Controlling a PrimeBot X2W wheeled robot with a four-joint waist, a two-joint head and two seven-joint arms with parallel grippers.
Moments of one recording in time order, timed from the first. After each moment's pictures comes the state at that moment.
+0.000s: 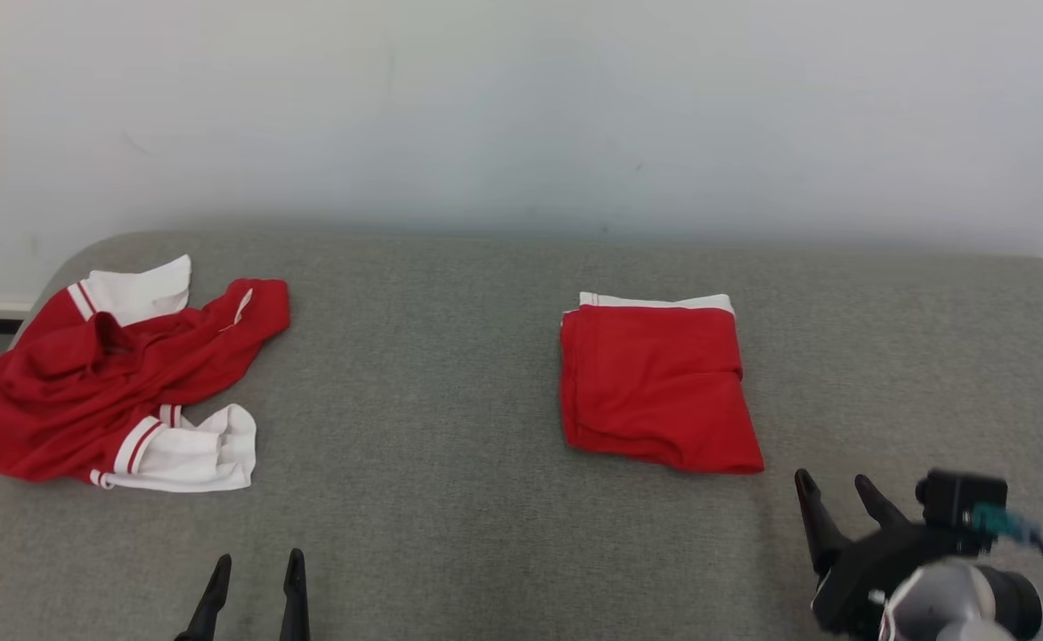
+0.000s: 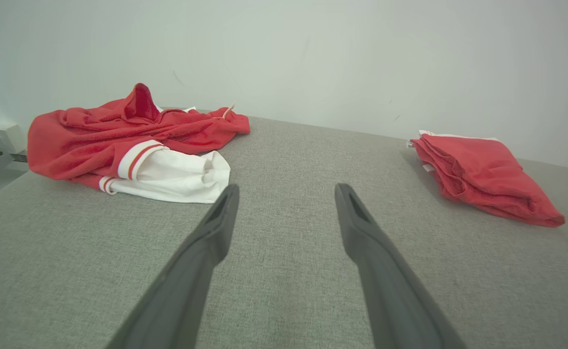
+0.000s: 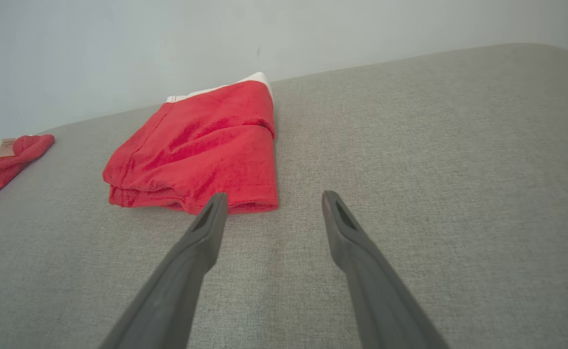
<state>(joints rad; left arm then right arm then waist) 0.08 0.16 -0.14 0.12 -0.32 0.02 -0.20 -0.09 -0.05 -0.08 0.24 0.24 0.13 0.17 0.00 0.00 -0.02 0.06</state>
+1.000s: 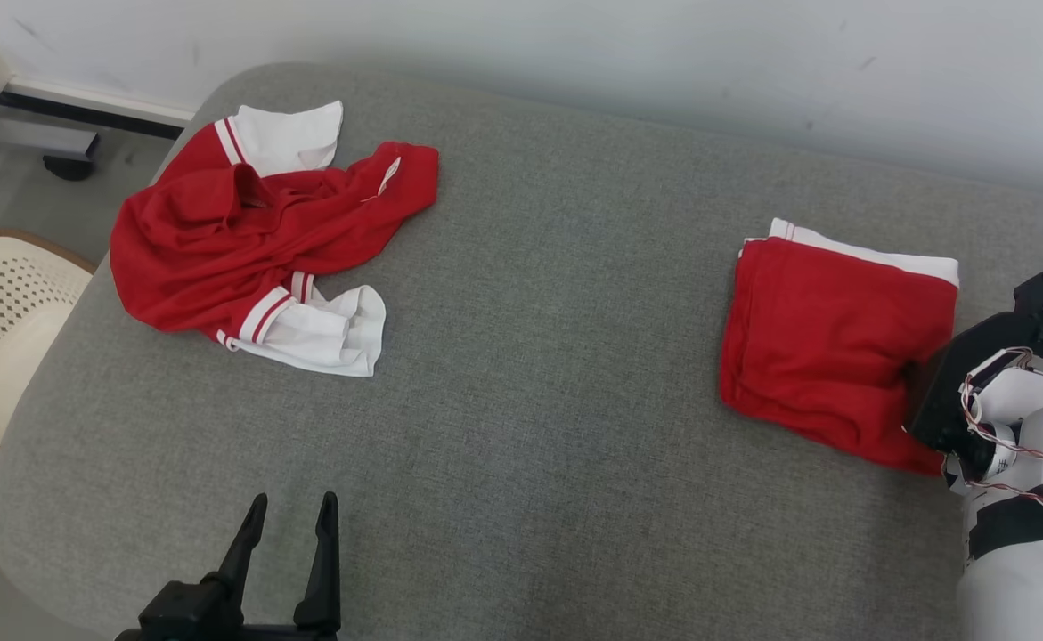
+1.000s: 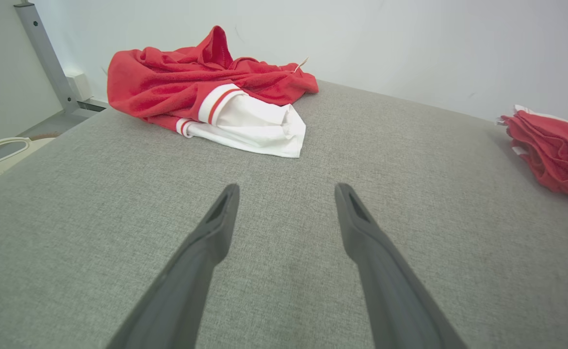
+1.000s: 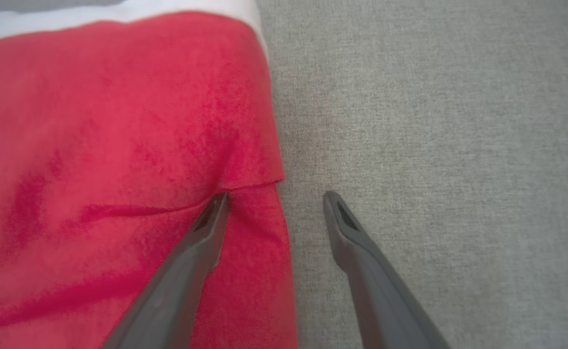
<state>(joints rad) -0.05 0.14 -0.18 0.22 -0.35 -0.05 -0.25 -0.70 -0.06 -0.57 0.70 -0.21 0.13 0.62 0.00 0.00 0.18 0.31</state>
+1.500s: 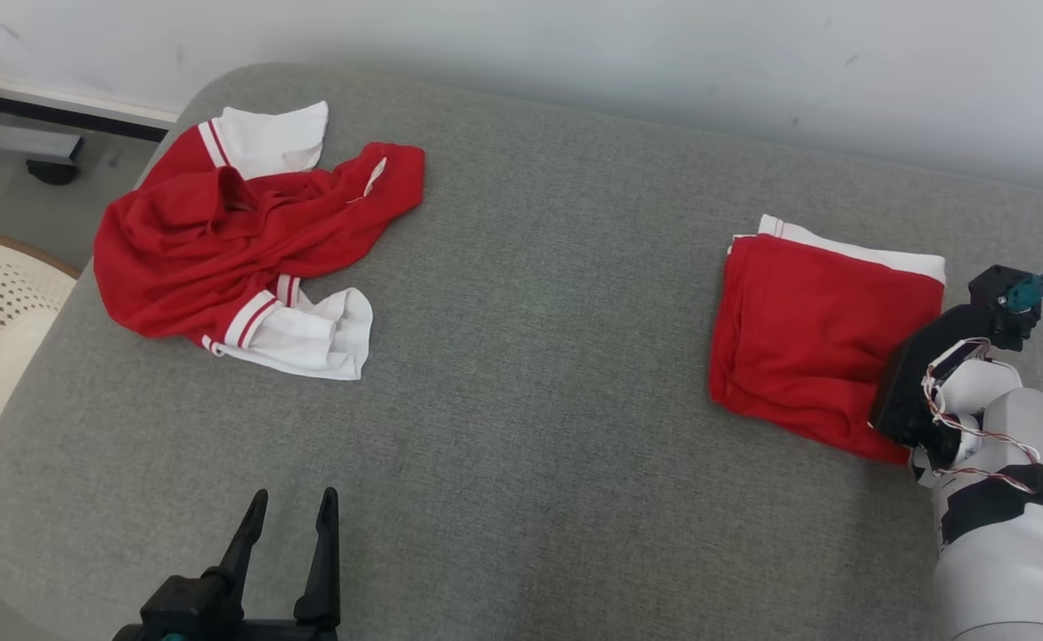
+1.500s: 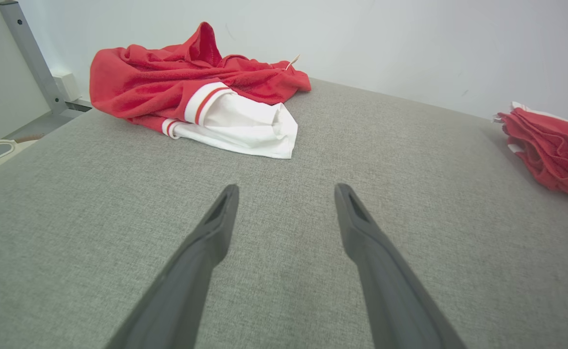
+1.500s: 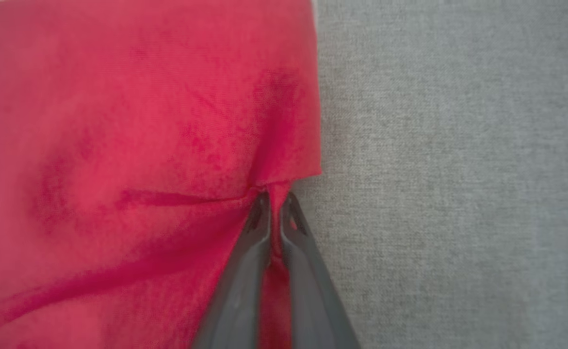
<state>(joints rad) -0.08 0.14 -0.18 0.26 -0.35 -0.06 -0.26 -0.75 -0.06 -0.58 0.83 -0.25 0.13 0.60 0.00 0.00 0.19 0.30</state>
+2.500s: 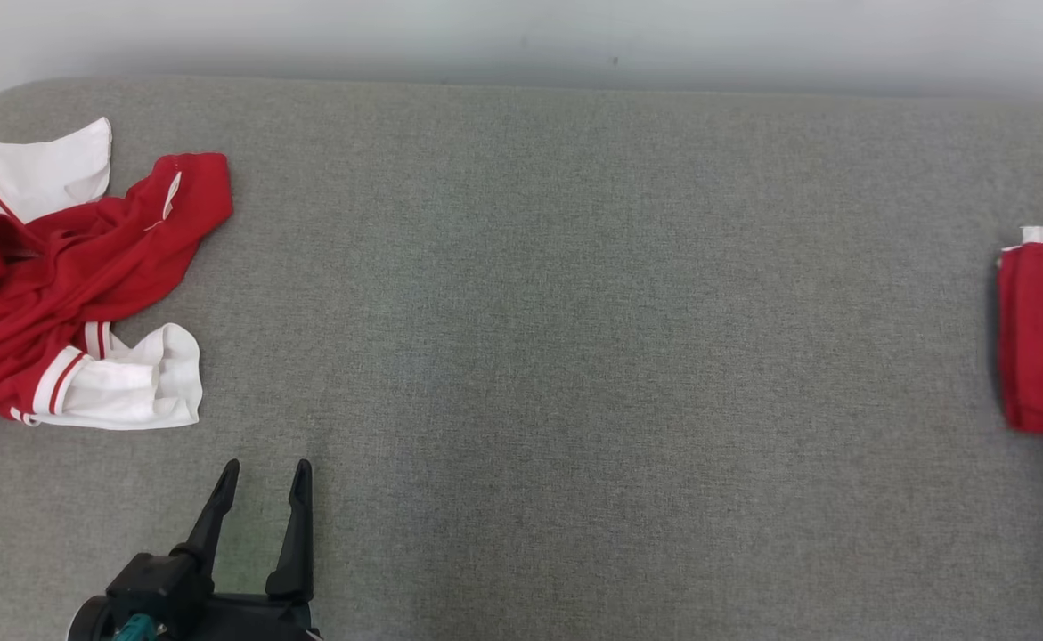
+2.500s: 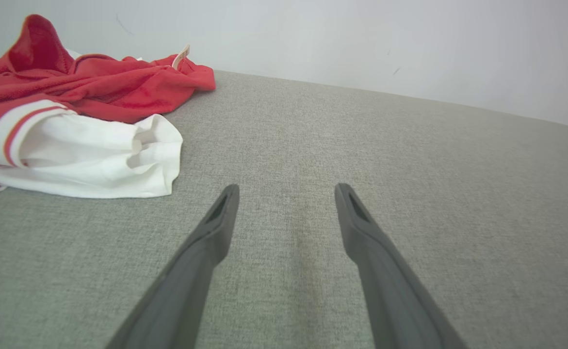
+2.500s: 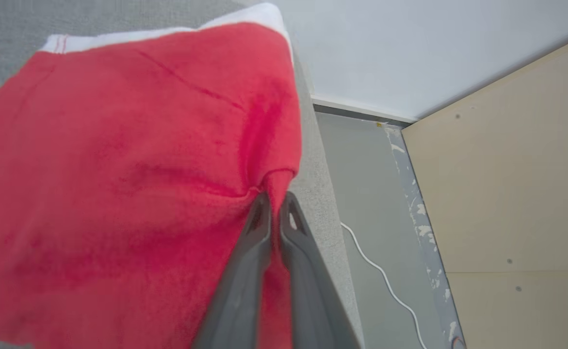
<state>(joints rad) -0.11 0.18 -0.16 0.23 -0.35 -0.07 -0.26 -0.48 -0.57 -0.29 0.54 -0.09 0.13 0.52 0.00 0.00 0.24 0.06</state>
